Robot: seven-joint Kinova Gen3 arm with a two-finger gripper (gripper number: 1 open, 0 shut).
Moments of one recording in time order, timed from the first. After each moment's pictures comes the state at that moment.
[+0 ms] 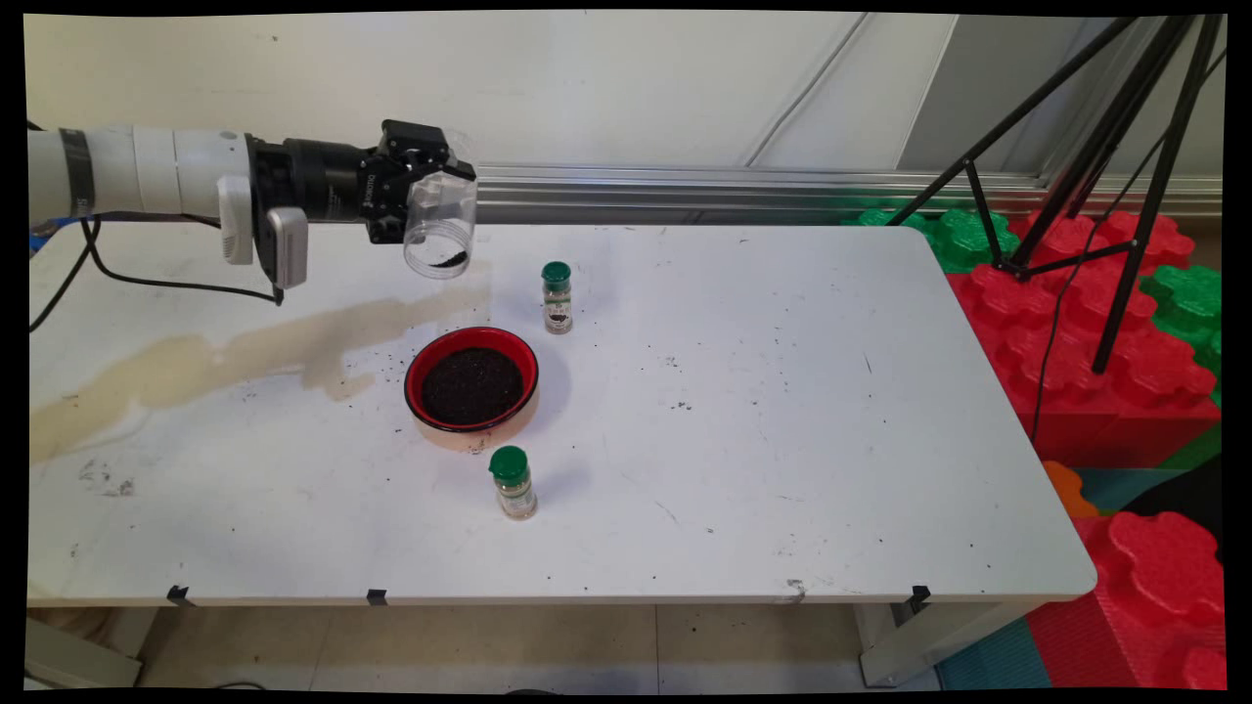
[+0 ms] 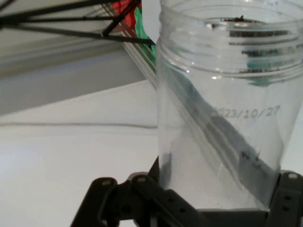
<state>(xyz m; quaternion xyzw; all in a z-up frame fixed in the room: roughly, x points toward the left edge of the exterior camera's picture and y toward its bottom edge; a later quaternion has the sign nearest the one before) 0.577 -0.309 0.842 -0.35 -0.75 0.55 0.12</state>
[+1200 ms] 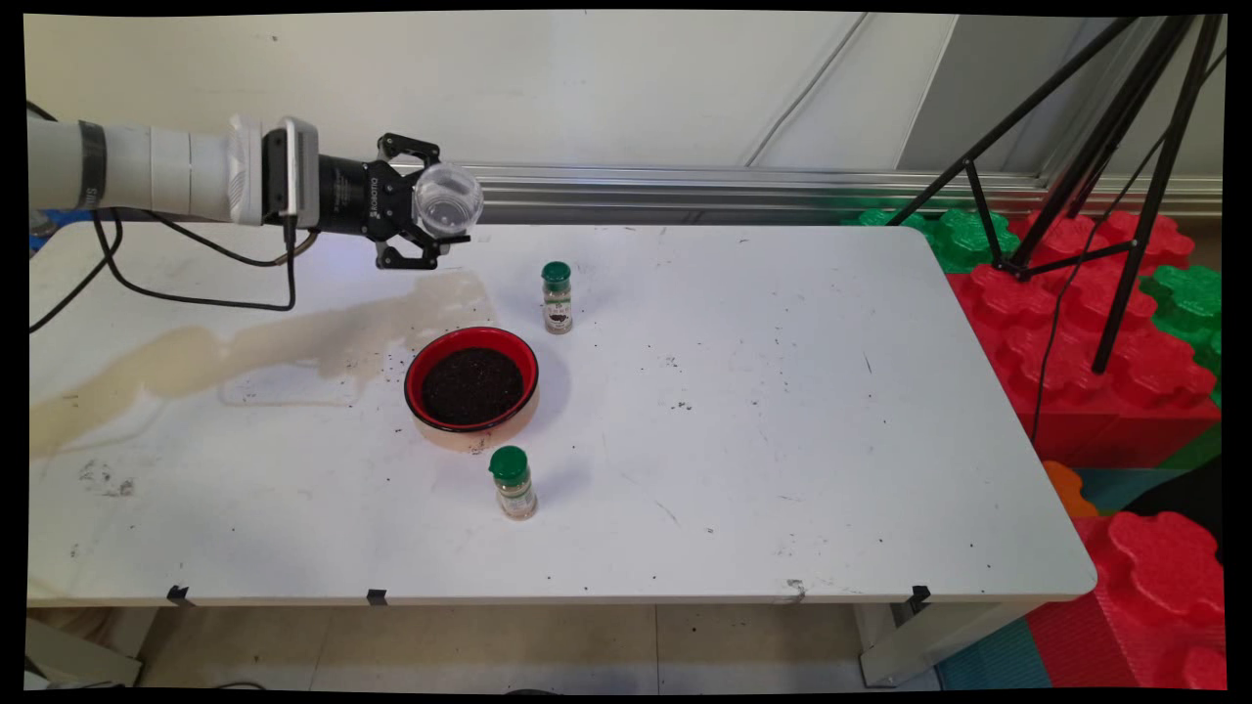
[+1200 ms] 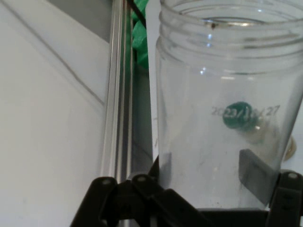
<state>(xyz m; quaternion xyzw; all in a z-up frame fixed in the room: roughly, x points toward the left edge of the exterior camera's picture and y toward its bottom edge) 0.581 -0.319 0.835 -0.01 -0.85 0.41 0.32</state>
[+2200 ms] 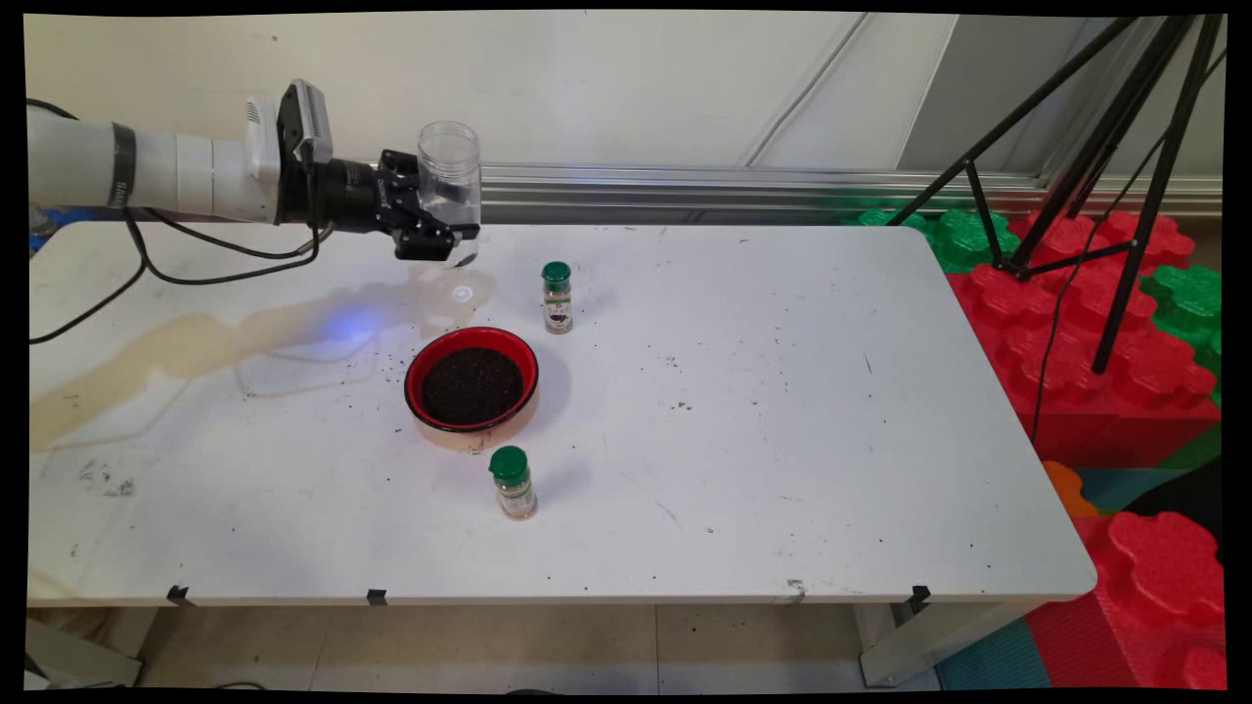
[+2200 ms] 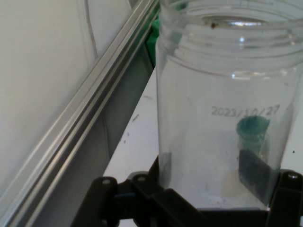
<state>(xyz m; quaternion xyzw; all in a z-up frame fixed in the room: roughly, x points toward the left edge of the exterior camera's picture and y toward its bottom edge) 0.599 -0.346 0.811 0.23 -0.82 0.30 0.44</state>
